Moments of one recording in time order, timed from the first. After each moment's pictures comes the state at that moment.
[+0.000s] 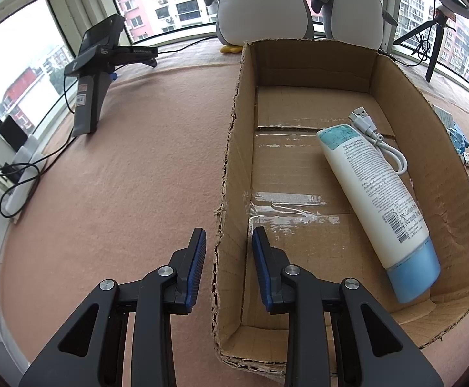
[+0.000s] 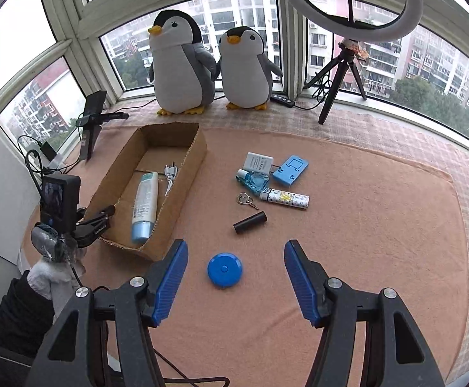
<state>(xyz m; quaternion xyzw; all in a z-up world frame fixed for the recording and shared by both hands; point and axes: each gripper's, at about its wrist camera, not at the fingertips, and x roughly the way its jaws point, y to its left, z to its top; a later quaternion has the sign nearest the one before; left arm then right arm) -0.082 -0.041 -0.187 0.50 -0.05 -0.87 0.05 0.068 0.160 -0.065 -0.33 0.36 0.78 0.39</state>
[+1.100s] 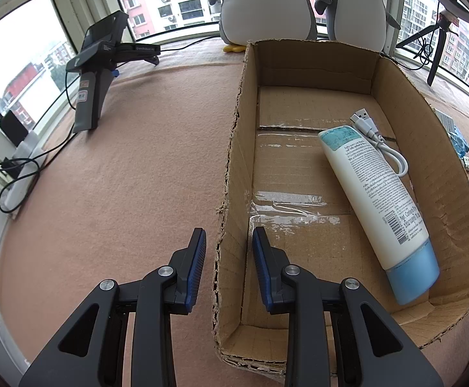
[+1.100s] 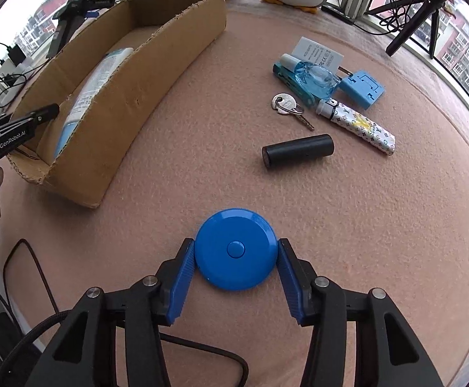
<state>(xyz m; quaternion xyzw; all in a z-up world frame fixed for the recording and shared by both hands) -0.081 -0.043 -0.189 0.50 -0.04 -0.87 0.05 -0.012 0.164 -0.185 -0.48 0.34 0.74 0.34</state>
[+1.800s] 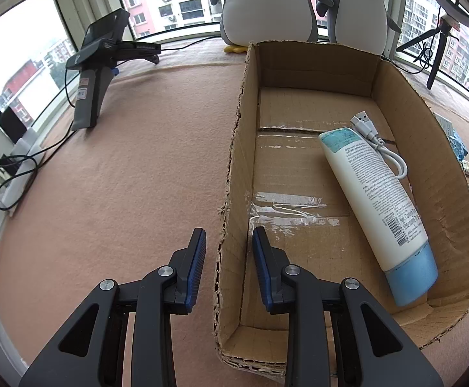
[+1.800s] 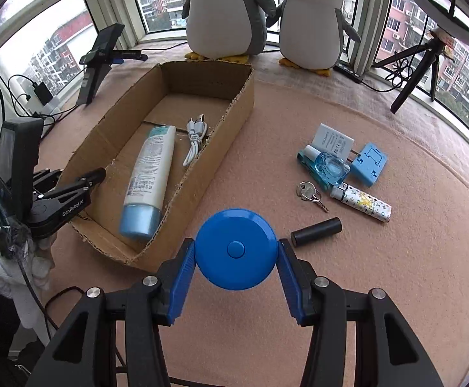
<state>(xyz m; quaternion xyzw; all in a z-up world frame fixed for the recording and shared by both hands) -0.080 -0.045 -0.189 0.49 -0.03 -0.87 0.05 -0.040 0.179 -0.108 -0.39 0.33 0.78 0.36</state>
